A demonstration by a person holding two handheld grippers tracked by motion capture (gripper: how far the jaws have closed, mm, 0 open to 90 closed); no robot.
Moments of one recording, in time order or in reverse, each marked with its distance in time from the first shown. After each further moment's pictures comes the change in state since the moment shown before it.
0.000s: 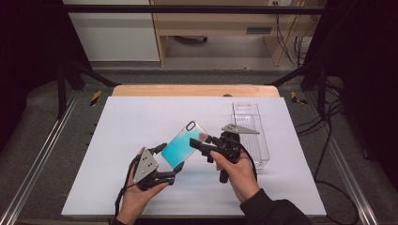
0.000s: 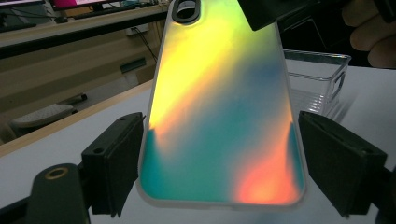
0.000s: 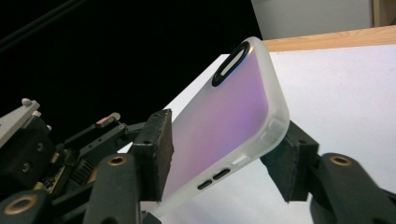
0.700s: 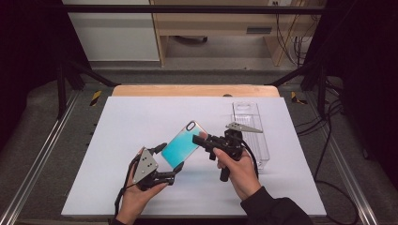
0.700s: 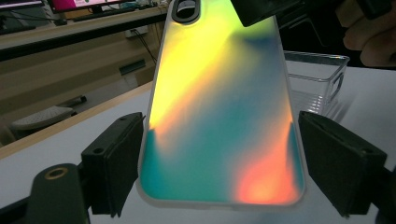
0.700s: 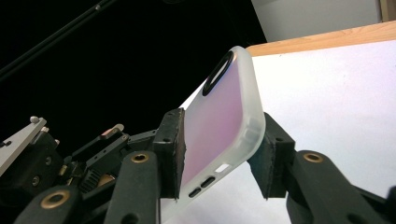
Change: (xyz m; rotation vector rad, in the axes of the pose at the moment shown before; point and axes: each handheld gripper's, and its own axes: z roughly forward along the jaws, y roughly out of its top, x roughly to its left) left arm 0.001 0.000 0.000 -0.004 -0.003 0.005; right arm -0.009 0.002 -0.002 -0.028 0.025 0.057
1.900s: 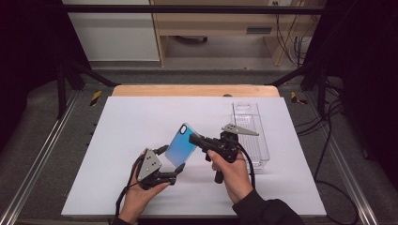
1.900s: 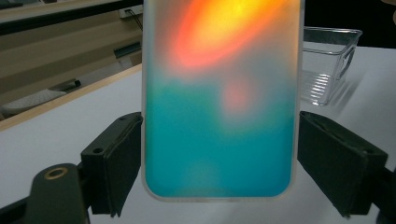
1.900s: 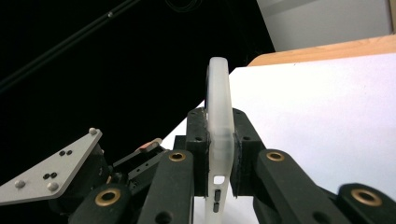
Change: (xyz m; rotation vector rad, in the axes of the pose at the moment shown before) left arm 0.003 -0.019 0.014 0.057 -0.014 -0.036; right arm 0.017 -0.003 0.006 -0.031 0.025 -0.033
